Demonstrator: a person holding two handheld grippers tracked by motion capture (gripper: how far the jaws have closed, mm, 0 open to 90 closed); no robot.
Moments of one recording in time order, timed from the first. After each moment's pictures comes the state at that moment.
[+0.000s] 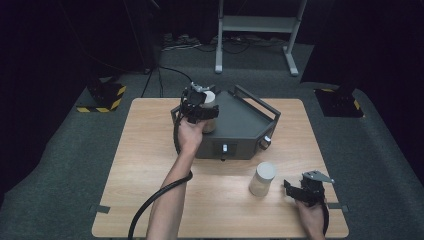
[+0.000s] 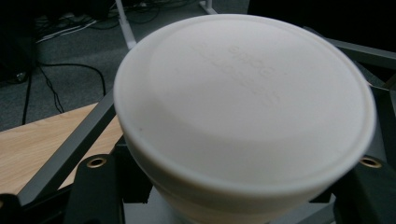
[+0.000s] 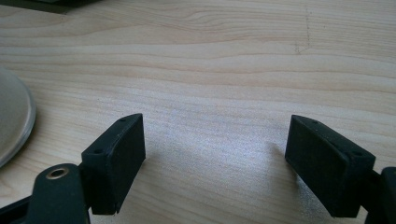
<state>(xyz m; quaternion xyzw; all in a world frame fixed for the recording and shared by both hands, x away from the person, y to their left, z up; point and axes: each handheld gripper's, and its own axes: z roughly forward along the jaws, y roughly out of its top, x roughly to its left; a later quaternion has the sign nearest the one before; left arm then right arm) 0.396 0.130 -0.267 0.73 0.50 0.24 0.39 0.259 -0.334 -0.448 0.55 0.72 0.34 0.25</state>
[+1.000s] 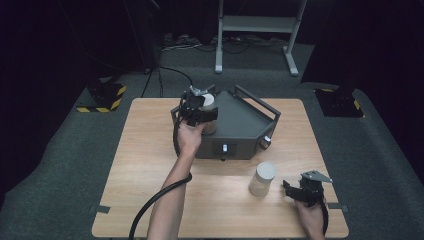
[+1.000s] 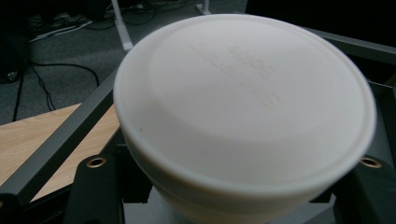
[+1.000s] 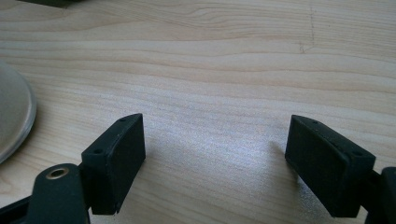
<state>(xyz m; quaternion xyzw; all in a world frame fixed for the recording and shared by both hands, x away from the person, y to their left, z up) 0.396 0.135 -0.281 0.73 0.50 0.24 0.40 0.260 -0.331 -0.447 0.54 0.73 0.33 0.25</state>
